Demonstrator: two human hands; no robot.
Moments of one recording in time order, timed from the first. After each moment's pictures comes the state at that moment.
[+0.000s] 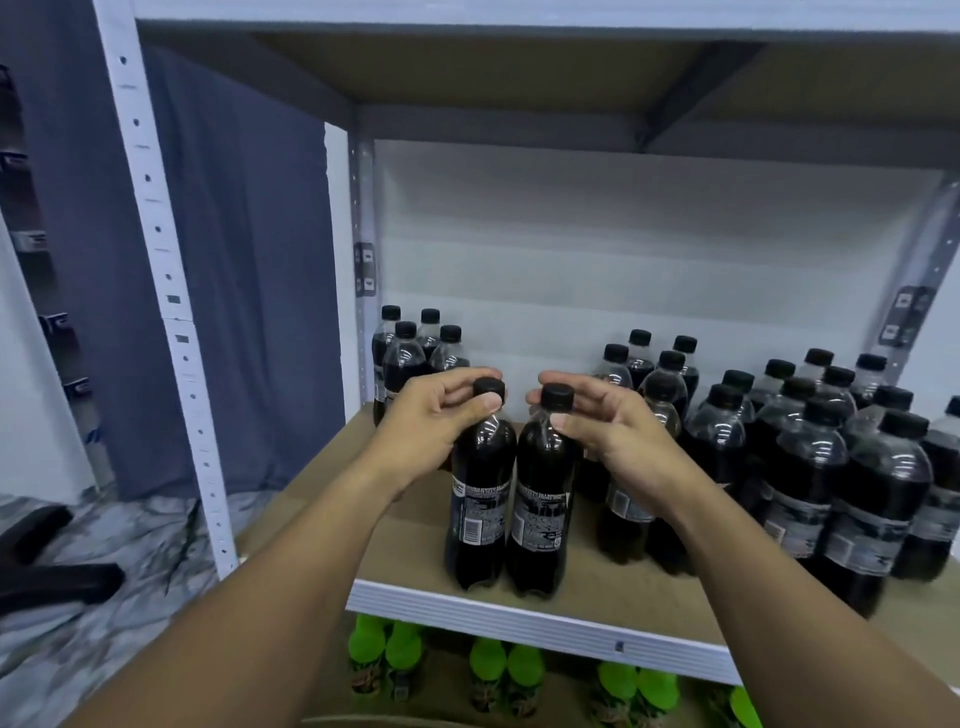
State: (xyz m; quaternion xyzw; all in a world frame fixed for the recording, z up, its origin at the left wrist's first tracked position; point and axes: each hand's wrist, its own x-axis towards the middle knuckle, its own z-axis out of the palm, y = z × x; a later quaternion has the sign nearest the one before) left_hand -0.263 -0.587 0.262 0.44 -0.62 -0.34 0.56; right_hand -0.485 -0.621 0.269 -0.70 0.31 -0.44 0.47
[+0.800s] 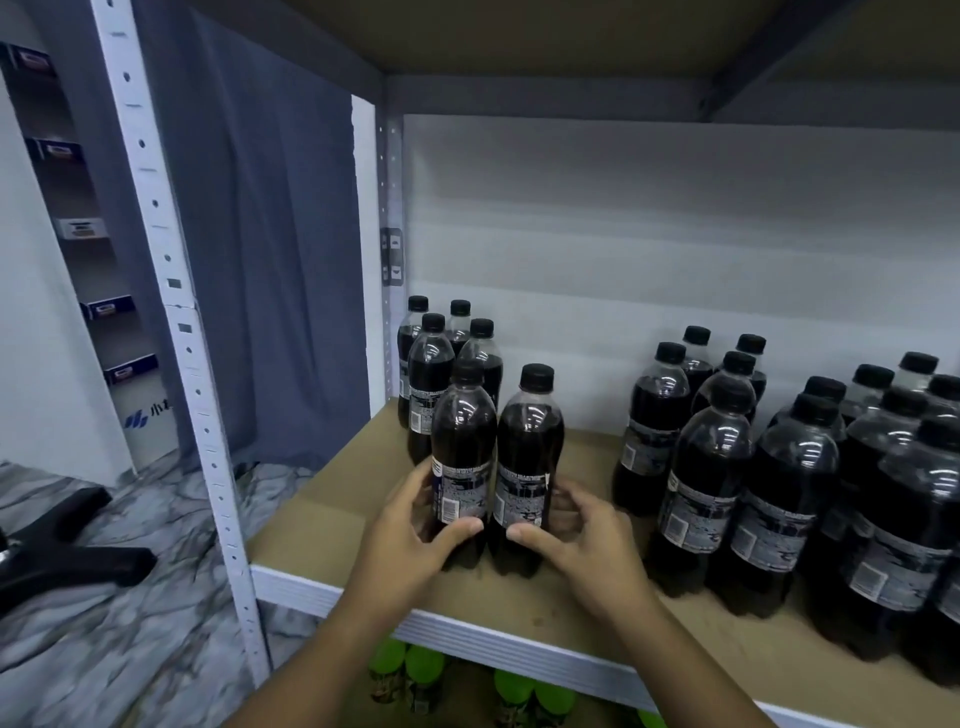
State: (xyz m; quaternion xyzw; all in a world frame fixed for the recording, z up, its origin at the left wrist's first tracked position) left_hand -0.227 -0.582 0.132 0.57 -0.56 -0.21 0.56; right_hand -0.436 -0.646 0.144 -0.72 0.43 -0.42 0.35
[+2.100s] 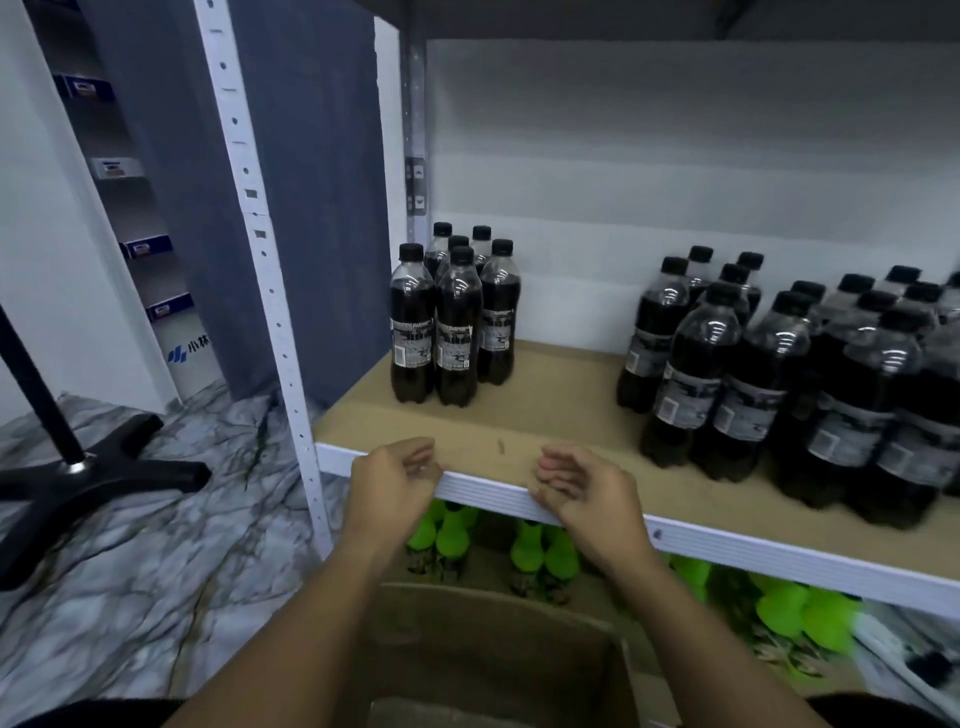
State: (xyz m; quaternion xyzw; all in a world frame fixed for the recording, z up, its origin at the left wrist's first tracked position) left_hand -0.217 -0.503 0.106 0.71 -0.49 -0.15 0.49; right_hand -0.440 -0.564 0.102 -0.69 0.45 -0.42 0.38
